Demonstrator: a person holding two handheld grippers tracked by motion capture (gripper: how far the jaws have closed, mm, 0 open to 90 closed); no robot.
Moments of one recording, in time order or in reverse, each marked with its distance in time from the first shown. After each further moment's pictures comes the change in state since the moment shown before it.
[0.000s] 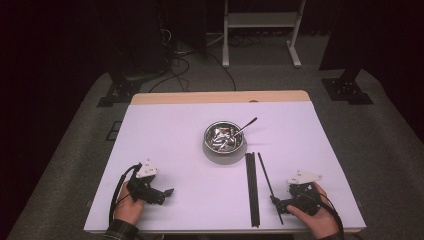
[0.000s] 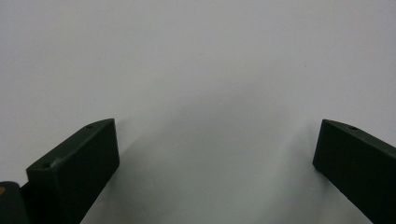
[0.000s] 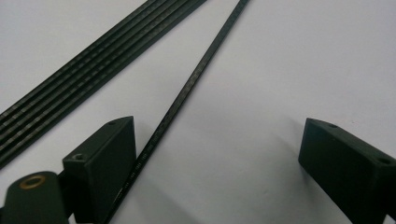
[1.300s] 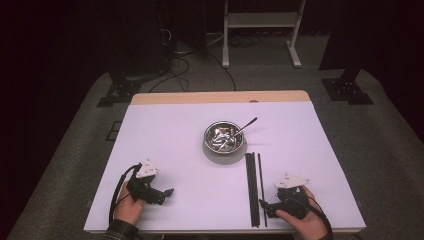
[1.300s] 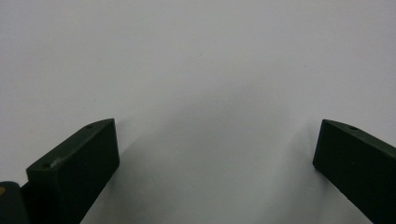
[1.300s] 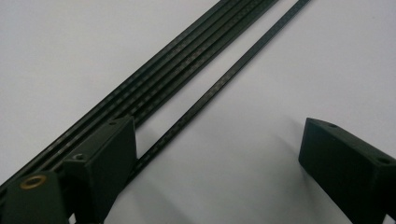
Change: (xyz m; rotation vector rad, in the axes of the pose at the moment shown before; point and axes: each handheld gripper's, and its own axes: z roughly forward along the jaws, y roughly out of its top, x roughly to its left) left arm 0.000 0.000 0.000 0.000 0.000 0.000; right arm 0.030 0.007 0.009 -0.015 0.033 -0.026
